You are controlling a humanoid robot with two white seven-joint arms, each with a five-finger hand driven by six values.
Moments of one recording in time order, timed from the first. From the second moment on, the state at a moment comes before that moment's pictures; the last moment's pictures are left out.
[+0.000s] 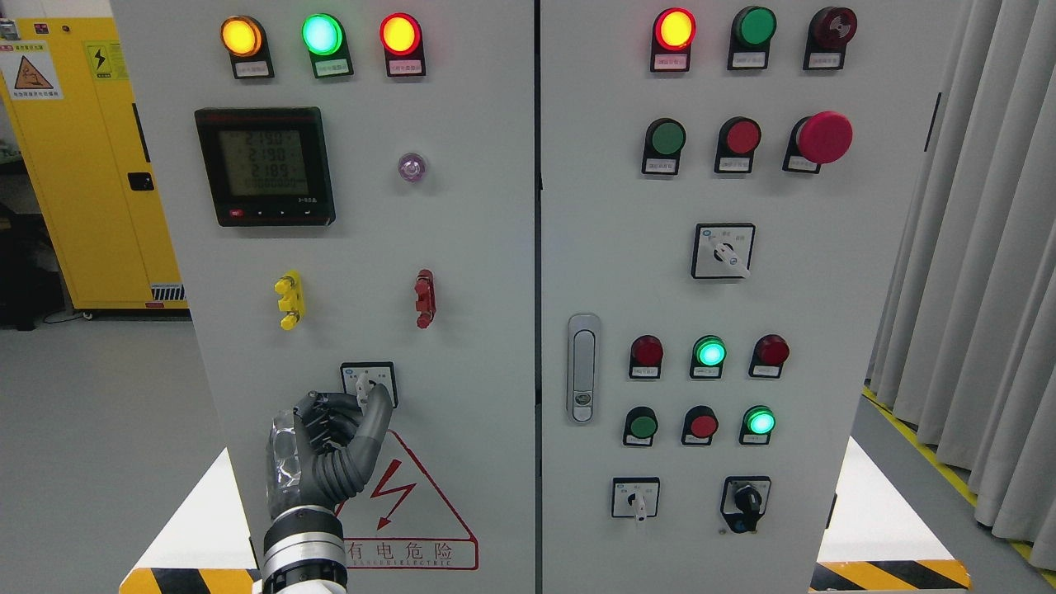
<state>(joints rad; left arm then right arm) -0.42 -0.15 -0.07 -1.90 -0.24 0.60 0.33 0.12 0.12 0.05 -0.13 0.00 -0.09 -0.24</state>
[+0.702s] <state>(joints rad) -0.43 -0.15 -0.07 -1.90 -0.24 0.60 0.34 0.12 0.12 0.05 -0.13 0.00 -0.09 -0.24</state>
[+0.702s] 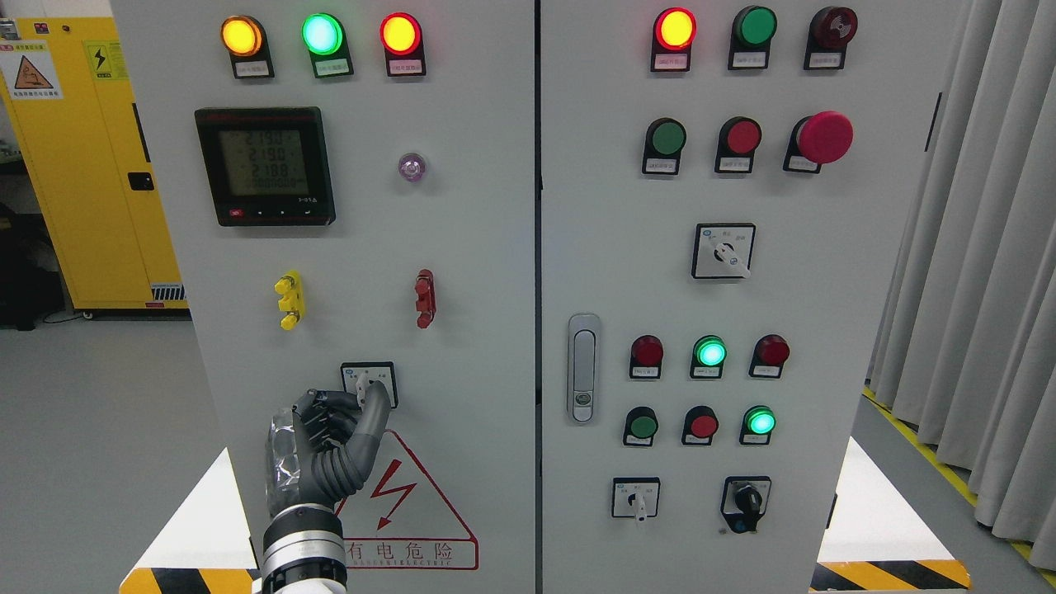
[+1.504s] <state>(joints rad) -0.43 -0.15 -0.07 -1.90 -0.24 0.60 0.33 0.12 0.12 0.05 -0.13 0.00 -0.09 -0.24</state>
